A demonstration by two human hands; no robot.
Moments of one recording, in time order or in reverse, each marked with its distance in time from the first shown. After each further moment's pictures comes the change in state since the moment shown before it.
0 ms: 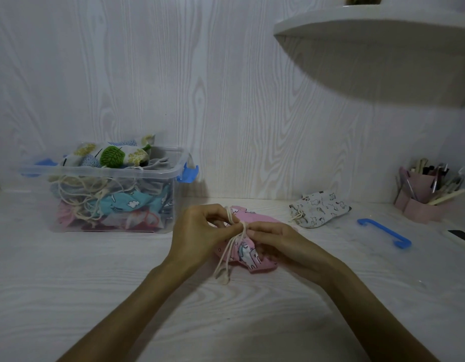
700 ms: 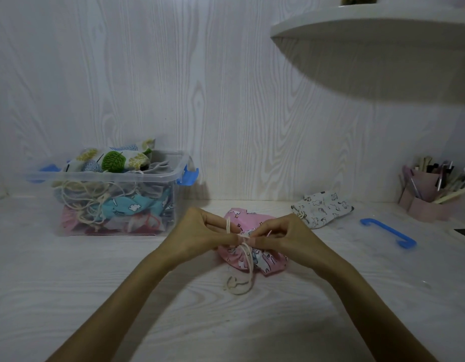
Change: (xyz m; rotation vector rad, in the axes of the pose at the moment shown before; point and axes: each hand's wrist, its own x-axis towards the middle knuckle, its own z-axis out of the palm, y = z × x) left_hand 0.007 0.020 -0.016 -0.123 -0.345 -0.347; right_hand -0.009 -0.011 -0.010 -0.316 0.155 -0.203
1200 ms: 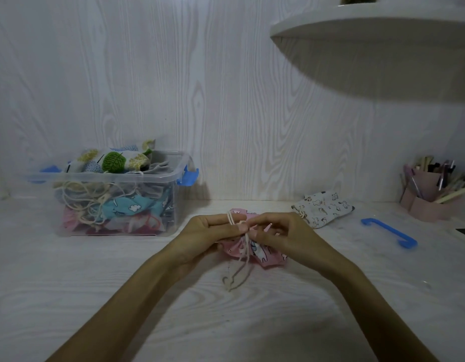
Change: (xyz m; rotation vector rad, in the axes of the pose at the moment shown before) left_hand -0.004 0.003 0.012 -0.448 -0.083 -0.125; right_hand -0.003 0.000 -0.004 -0.067 -0.044 -0.134
